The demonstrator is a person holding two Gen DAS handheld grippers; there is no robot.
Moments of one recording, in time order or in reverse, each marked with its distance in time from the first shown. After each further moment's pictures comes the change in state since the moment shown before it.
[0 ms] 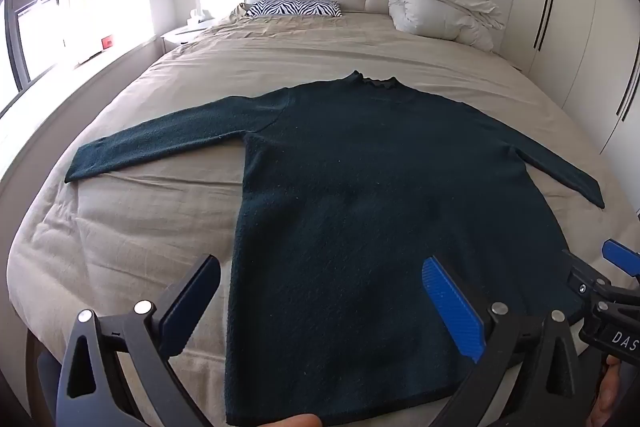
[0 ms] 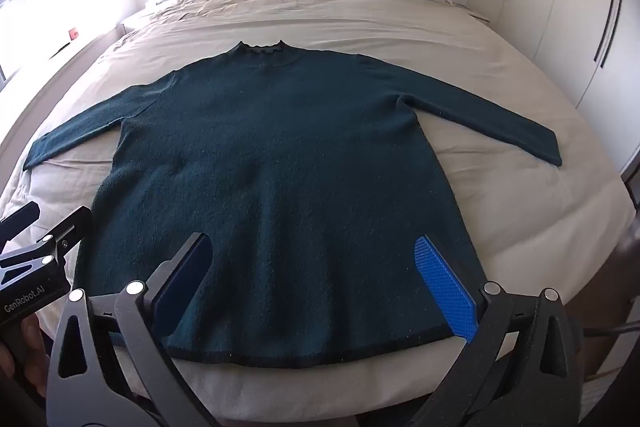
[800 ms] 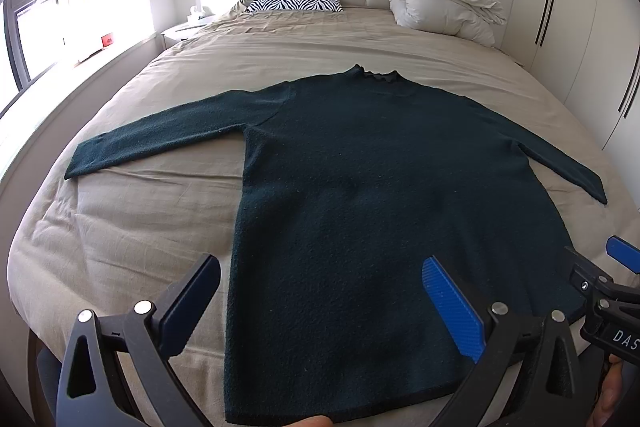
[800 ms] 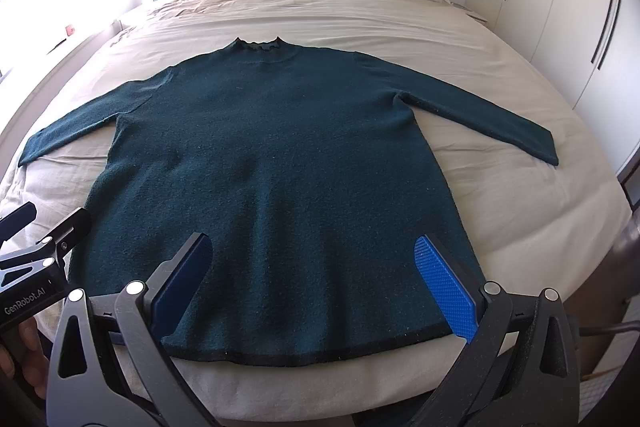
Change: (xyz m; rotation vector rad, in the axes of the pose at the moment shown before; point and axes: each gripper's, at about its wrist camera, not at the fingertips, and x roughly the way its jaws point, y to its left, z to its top) left arm 0.005 -0.001 -0.004 0.017 0.013 0.015; right arm 0.004 0.003 -0.003 -0.004 0.010 -0.013
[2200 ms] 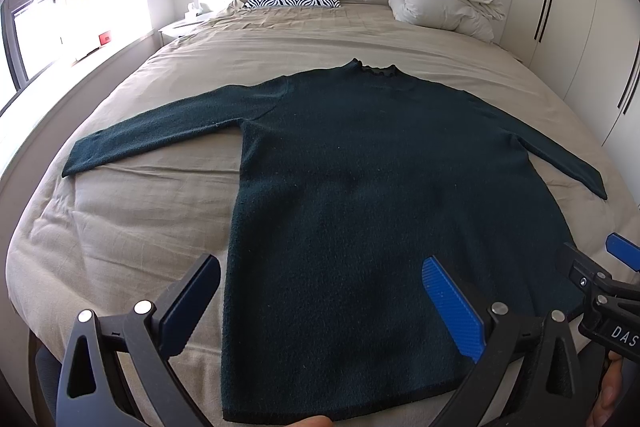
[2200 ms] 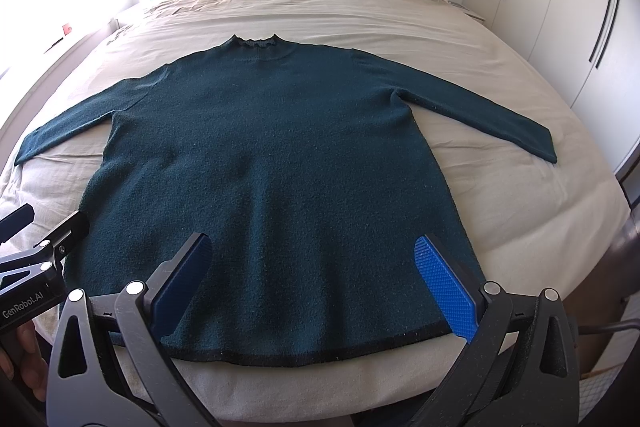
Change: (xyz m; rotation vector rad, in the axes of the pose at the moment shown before) left arm 0.001 -0.001 -0.005 0.001 0.006 -0.001; right arm 0.002 -0.004 -0.001 0.001 0.006 -0.009
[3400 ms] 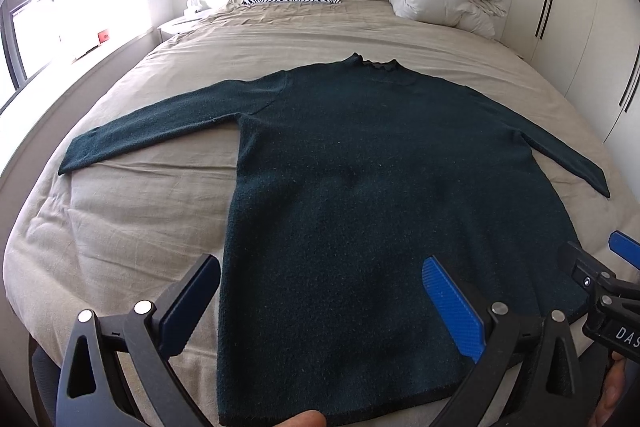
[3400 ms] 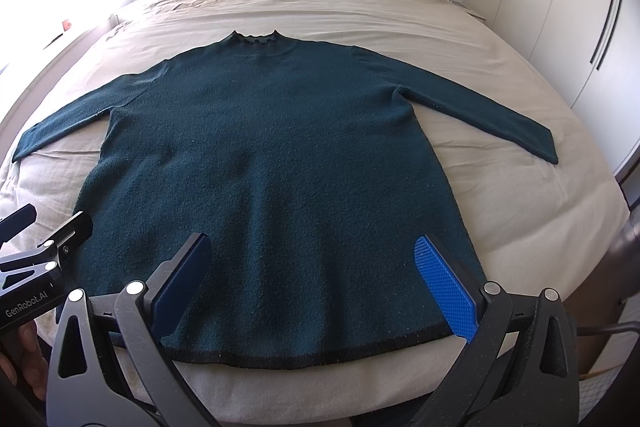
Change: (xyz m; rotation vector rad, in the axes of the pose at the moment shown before) left arm 0.009 -0.003 -0.001 0.008 0.017 0.001; right arm 0.006 0.004 0.000 -0.010 0.012 -0.009
